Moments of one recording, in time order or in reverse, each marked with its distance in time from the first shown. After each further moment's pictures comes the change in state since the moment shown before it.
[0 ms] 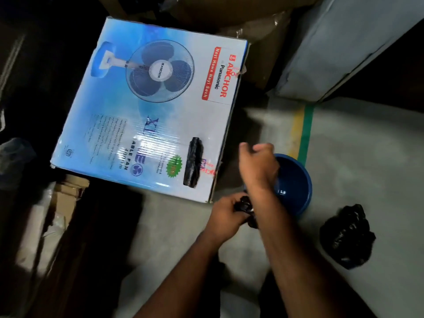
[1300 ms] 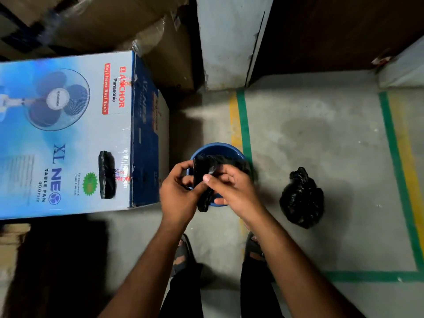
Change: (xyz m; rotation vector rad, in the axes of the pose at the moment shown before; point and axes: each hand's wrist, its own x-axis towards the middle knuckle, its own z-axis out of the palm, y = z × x) left_hand -0.006 0.079 0.116 0.004 0.317 0.185; right_hand 0.005 0.152 -0.165 0.644 -0.535 -0.056
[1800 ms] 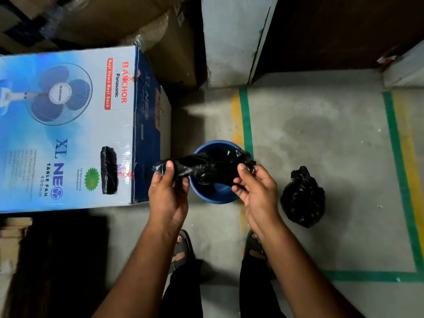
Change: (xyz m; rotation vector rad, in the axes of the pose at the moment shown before) left_hand 0.013 0.002 -0.012 -0.914 0.193 -0.430; right_hand -0.002 0.012 -0.014 0.573 0.324 -0.016
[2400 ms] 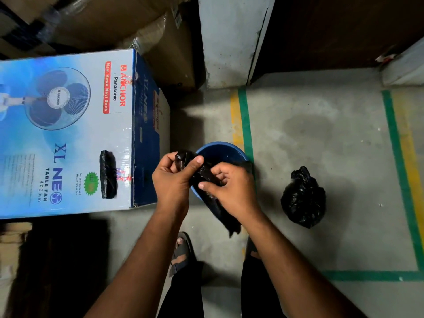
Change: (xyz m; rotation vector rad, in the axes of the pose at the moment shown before) left_hand 0.002 0.005 0.026 0.461 -0.104 0.241; right_hand 0.005 0.003 0.030 -0.939 -0.266 -0.363
